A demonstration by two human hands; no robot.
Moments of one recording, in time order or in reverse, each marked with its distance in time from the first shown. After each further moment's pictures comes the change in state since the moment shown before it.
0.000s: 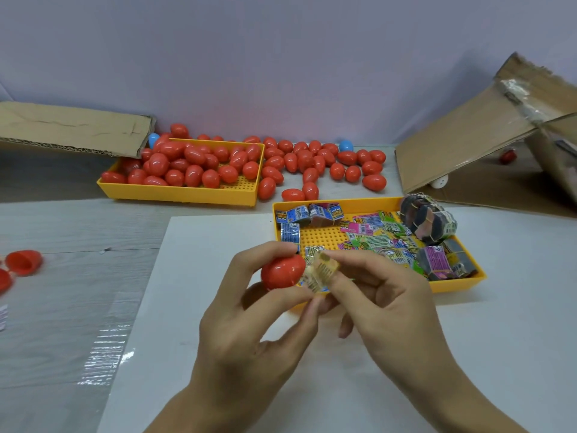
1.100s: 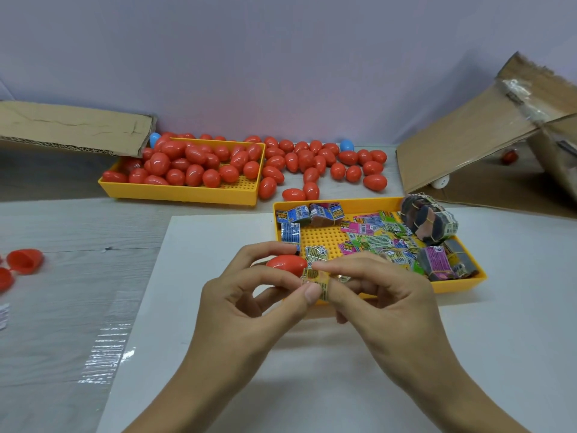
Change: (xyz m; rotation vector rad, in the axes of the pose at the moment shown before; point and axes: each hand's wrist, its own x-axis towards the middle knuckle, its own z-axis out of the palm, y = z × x) left_hand 0.010 -0.002 -0.004 -0.696 -0.088 -0.625; right_hand 0.001 0.000 -0.005 -0.126 -0.042 -0.153
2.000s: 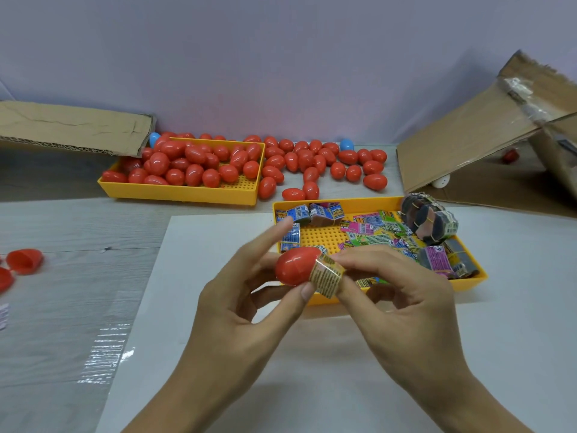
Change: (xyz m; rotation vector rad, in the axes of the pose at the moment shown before) left_hand -0.001 -0.002 -0.002 0.063 -0.054 0.161; right_hand 0.000 -0.001 -0.003 -0.202 0.125 -0.199
